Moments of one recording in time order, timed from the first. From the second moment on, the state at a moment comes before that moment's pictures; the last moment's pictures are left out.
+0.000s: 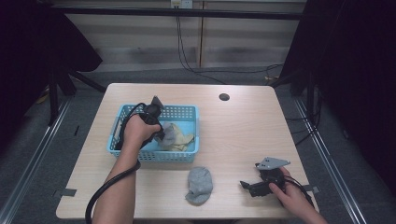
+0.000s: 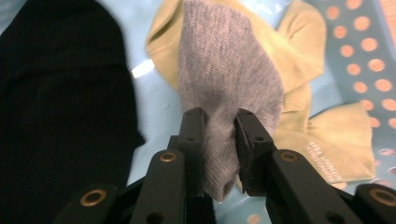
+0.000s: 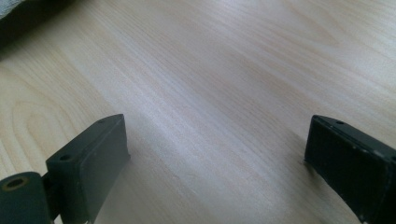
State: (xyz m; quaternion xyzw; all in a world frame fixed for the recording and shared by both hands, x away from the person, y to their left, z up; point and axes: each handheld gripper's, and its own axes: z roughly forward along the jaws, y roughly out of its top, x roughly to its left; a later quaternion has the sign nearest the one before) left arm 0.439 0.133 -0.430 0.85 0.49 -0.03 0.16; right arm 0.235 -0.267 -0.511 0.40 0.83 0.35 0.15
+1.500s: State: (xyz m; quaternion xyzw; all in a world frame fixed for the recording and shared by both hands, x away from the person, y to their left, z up) left arm 0.442 0.127 -0.388 0.86 0.49 -0.05 0.13; right arm 0.235 -0.267 -0.511 0.40 0.83 0.35 0.15
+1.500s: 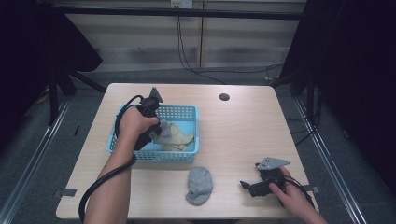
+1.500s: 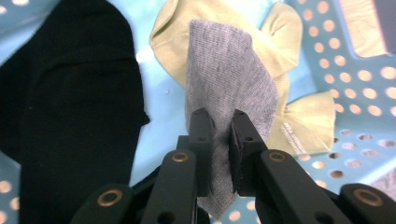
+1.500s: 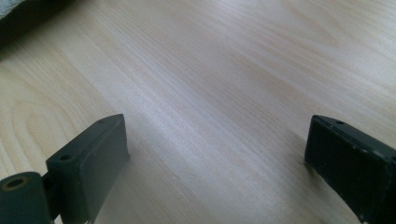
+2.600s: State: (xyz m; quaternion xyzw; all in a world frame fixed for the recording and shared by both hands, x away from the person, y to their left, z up) left arm 0.415 0.096 -0.338 0.91 0.40 -0.04 0.12; right arm 0.235 -0.267 -0.511 0.40 0.83 0.35 0.15
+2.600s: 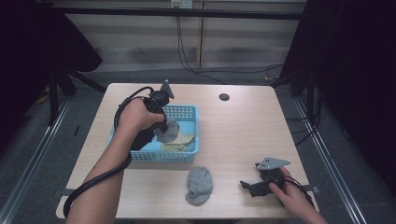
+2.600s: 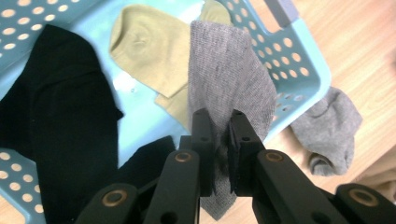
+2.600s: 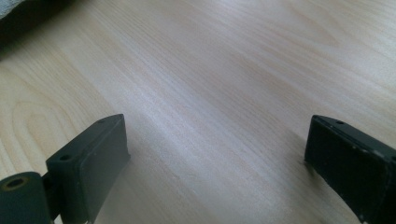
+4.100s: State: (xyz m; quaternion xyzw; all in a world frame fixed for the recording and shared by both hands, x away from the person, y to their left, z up) left arm 0.334 0.019 -0.338 0.96 0.23 -0.06 0.12; right arm 0.235 -0.267 -0.511 0.40 0.83 0.35 0.15
